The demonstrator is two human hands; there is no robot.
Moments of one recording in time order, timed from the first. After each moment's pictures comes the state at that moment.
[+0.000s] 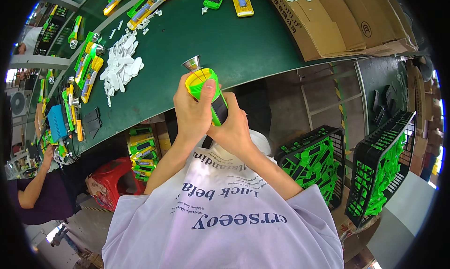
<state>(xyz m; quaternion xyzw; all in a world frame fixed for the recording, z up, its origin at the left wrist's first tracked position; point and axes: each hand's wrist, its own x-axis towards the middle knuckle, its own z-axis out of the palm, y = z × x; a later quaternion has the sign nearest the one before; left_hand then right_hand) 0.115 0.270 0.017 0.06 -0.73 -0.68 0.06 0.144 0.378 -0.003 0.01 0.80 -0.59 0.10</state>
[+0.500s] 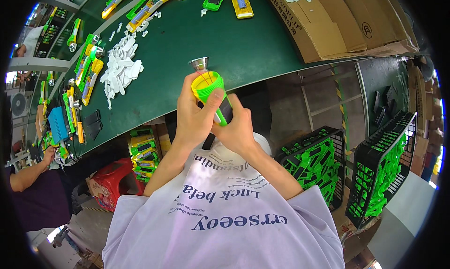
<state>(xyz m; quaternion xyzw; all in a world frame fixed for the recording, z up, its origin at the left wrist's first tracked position) 0.114 0.267 0.030 0.02 -0.70 -0.71 -0.01 0.135 0.388 -0.008 0.03 0.81 -0.57 0.09</state>
